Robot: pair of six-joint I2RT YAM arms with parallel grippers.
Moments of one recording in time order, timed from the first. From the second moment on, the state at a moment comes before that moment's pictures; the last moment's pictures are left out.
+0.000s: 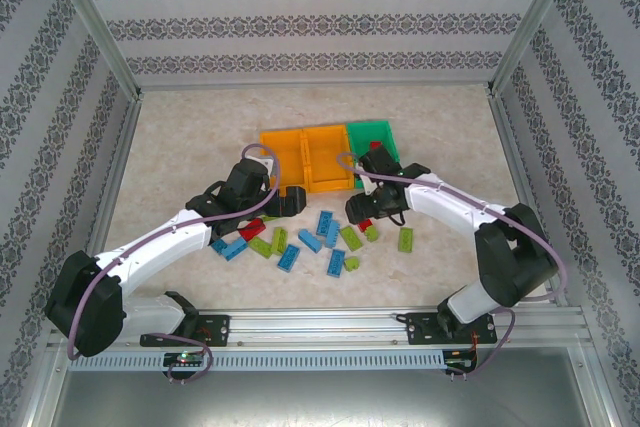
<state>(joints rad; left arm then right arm) -0.59 1.25 0.79 -0.28 0.05 -0.55 0.54 1.55 0.98 -0.69 -0.10 0.23</state>
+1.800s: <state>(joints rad) -0.59 1.55 1.00 -0.66 -0.08 -0.66 0.35 1.64 1.24 -0.60 -0.08 0.32</state>
